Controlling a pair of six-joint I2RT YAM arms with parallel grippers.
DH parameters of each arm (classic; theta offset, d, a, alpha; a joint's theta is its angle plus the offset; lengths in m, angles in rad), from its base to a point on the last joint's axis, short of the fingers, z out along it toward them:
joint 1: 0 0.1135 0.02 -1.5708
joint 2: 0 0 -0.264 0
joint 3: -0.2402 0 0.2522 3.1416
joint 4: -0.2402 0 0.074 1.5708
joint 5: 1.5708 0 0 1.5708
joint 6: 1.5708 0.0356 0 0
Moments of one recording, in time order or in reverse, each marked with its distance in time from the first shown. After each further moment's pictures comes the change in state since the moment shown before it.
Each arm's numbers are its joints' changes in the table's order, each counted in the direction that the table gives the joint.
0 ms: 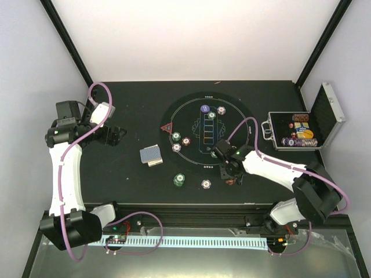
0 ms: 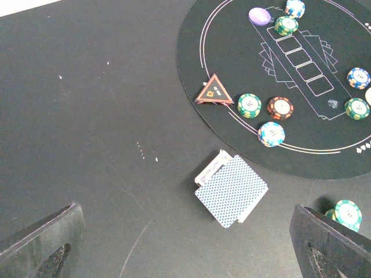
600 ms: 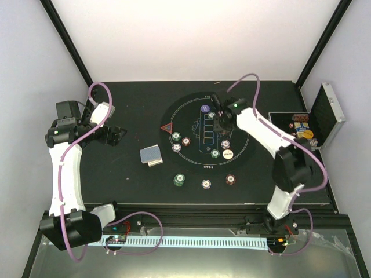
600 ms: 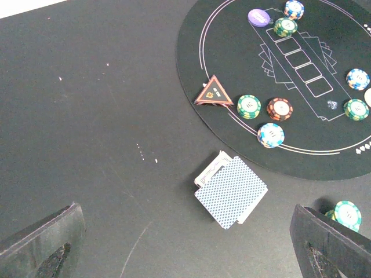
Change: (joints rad) left arm 0.000 0.000 0.000 0.001 0.003 0.000; right arm -0.205 0.274 -0.634 -0.135 0.035 -0.163
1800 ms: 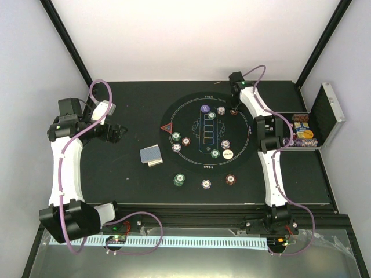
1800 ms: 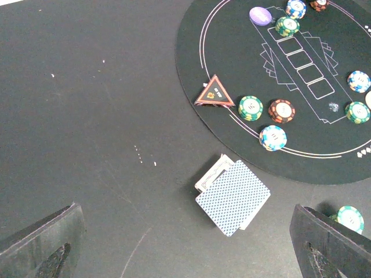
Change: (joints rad) left arm 0.000 0.061 0.000 0.035 0.014 0.001; right arm -0.348 0.896 -0.953 -0.089 -0.093 -0.082
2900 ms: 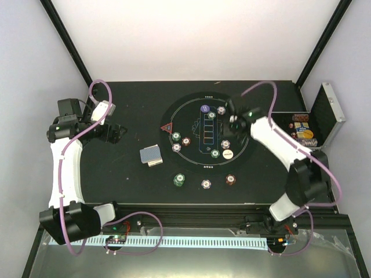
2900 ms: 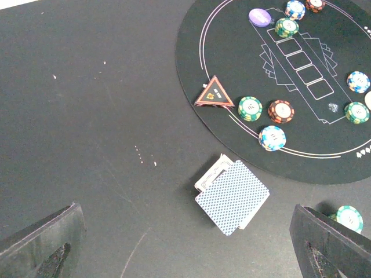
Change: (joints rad) left arm 0.000 -0.011 -0.001 -0.007 0.002 0.000; right arm 0.187 -0.930 0.970 0.187 -0.001 0.033
